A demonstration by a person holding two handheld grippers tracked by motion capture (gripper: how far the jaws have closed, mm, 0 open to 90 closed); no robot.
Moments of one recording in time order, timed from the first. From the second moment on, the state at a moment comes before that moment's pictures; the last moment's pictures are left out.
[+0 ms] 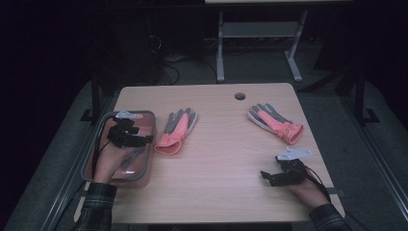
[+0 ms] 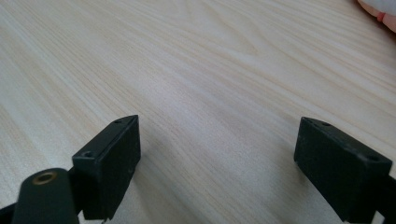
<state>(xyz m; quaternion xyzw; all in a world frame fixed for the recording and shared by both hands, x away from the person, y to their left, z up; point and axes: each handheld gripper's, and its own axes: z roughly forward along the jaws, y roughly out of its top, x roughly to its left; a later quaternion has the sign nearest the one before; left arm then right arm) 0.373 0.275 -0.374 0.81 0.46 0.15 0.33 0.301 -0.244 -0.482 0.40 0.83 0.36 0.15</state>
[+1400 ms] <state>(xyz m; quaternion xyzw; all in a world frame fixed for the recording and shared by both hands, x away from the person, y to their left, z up) 0.442 0.139 -0.419 0.84 0.45 0.18 0.23 0.300 -0.243 -0.482 0.40 0.83 0.36 0.15</state>
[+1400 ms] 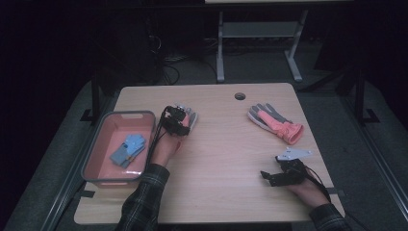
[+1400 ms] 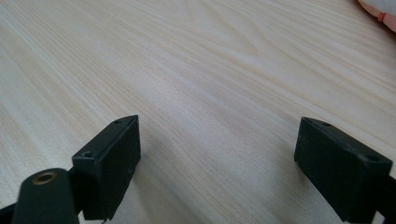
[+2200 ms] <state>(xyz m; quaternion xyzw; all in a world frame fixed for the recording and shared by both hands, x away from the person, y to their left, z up) 0.413 0.123 -0.406 0.87 0.39 0.10 0.29 0.300 -0.243 -0.482 0.40 0.83 0.36 0.15</state>
